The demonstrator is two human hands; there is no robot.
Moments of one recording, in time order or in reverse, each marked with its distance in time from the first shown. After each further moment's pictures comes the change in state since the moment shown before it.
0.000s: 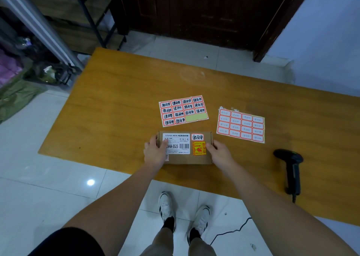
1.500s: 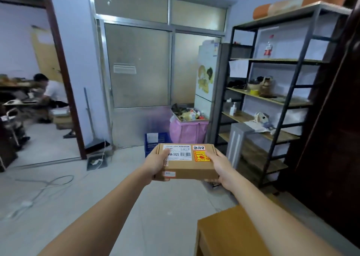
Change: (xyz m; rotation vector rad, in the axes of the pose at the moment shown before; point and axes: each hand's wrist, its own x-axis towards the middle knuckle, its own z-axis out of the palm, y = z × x) left_hand -0.281 -0.036 -0.530 -0.769 0.718 0.092; right_hand -0.307 -0.450 0.283 0.013 -0.799 -0.709
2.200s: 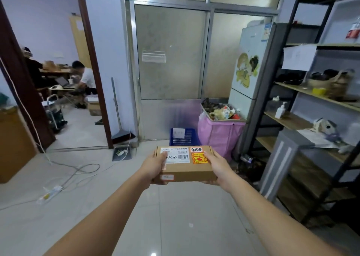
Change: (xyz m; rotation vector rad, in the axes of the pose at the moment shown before) left_hand 0.213 0.006 -0.105 -0.050 0.241 -0.139; right_hand 0.265 -0.021 0.142 -0.014 -0.204 0.099
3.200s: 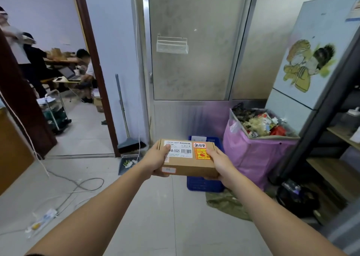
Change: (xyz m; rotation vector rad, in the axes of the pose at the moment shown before) left_hand 0.489 0.132 -0.145 0.060 -0.026 0.012; right_hand 0.500 -0.111 0.189 -0.049 -0.076 0.079
